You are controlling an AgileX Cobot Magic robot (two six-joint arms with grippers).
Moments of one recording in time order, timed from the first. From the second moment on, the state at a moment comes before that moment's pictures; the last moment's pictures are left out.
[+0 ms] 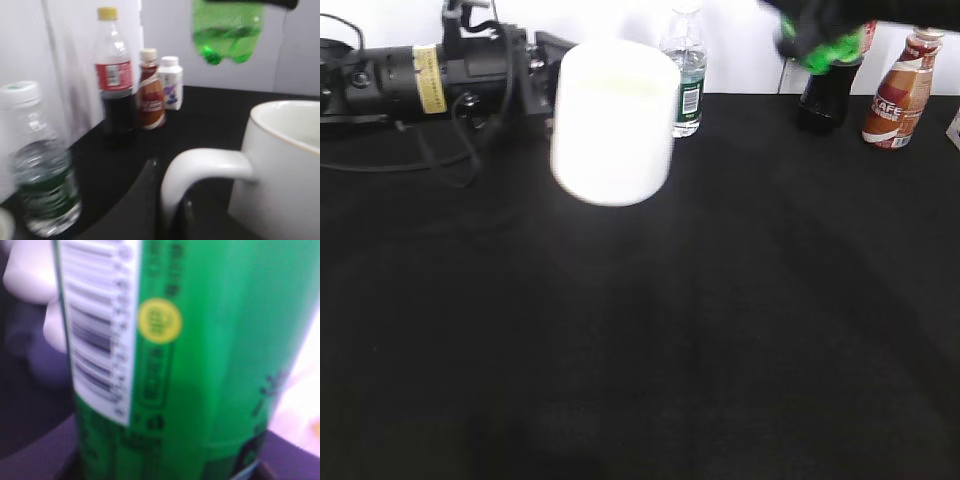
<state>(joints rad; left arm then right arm) -0.26 1.96 -1.20 1.27 -1.14 -0.85 0.42 1.47 -0.99 -0.39 -0.22 -0.12</state>
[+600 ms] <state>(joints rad) 0.10 1.77 -1.17 1.22 -0.86 -0.86 0.42 1.47 -0.99 -0.28 -0.29 0.34</state>
